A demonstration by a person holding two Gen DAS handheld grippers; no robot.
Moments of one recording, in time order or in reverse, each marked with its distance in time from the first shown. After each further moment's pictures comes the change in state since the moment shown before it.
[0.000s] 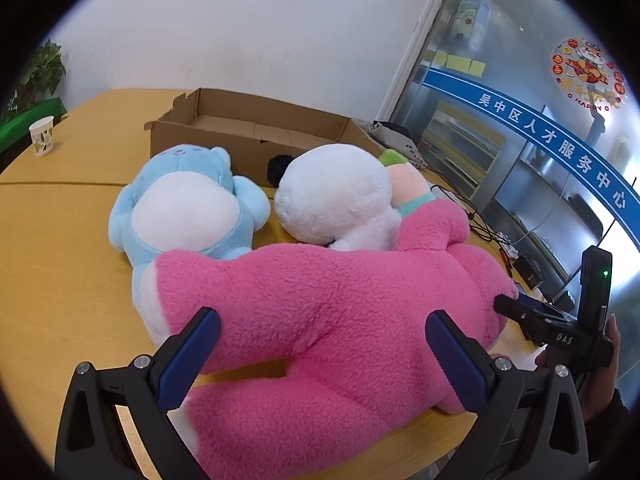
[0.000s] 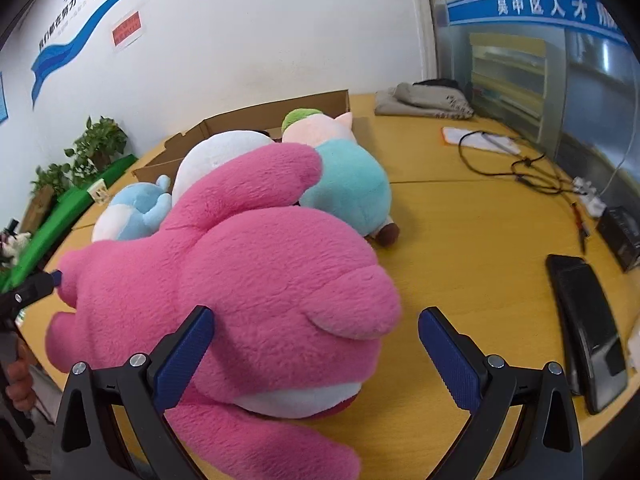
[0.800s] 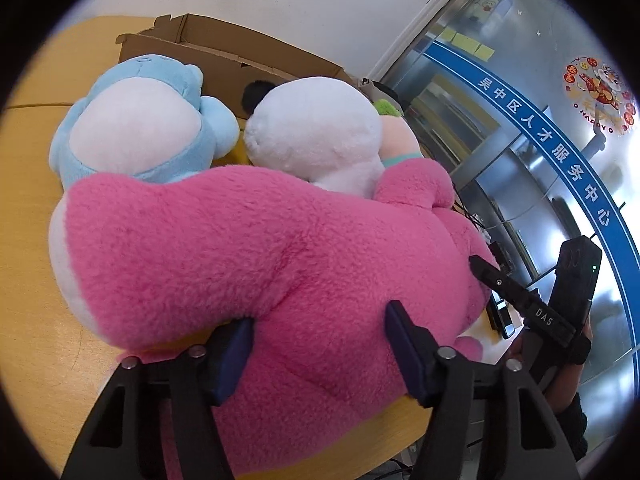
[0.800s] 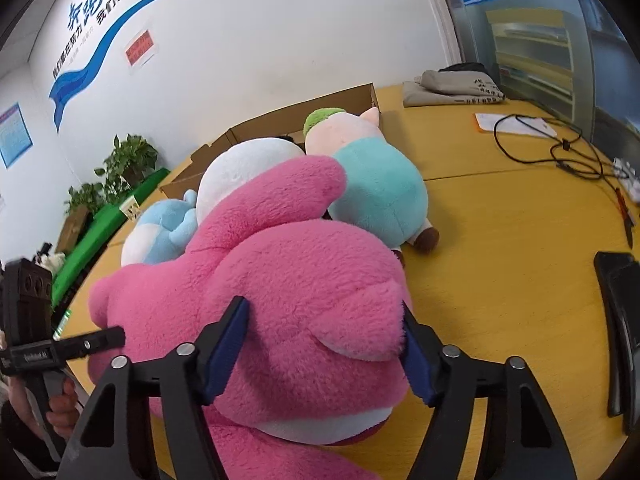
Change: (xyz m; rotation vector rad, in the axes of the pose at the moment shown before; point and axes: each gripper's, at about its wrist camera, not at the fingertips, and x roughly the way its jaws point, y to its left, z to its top) left arm 0.040 0.003 -0.013 -0.121 0.169 -0.160; right arm 0.017 -0.001 0.009 0.029 -0.001 0.132
